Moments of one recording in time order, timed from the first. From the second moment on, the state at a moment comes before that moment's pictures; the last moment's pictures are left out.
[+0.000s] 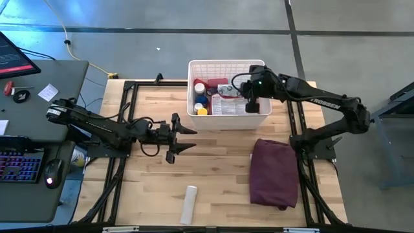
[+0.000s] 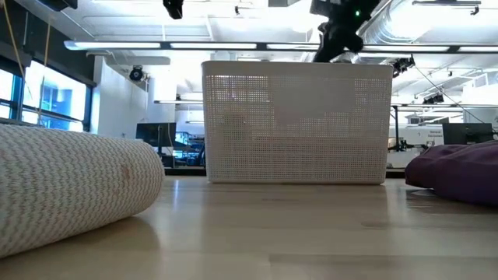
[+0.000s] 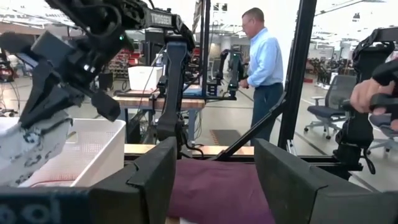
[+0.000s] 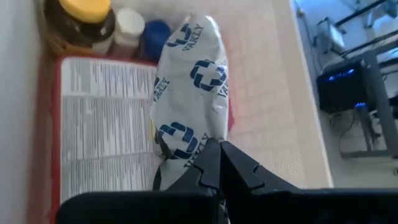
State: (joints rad) left arm -0.21 1.13 0.61 0.68 -0.17 -0.01; right arm -0.41 1.31 1.26 -0.68 0.23 -0.58
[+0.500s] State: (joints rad) left arm -0.21 1.13 0.61 0.68 -0.17 -0.01; right arm -0.45 1.30 1.11 -0.59 0.09 -0.60
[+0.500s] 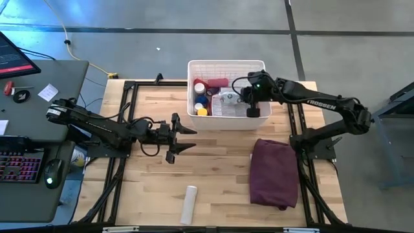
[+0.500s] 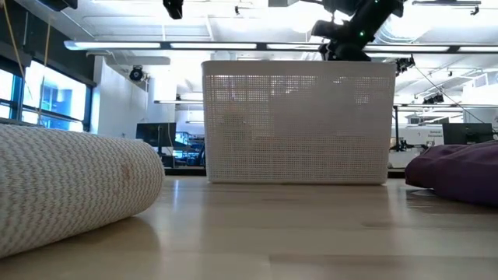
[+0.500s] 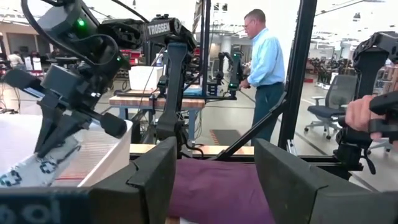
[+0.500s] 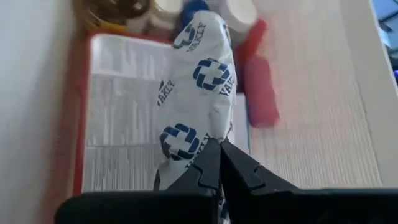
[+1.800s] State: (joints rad) left arm -0.21 1.13 0.61 0.68 -0.17 -0.01; right arm -0.68 1.50 1.10 -0.31 -0.11 -0.09
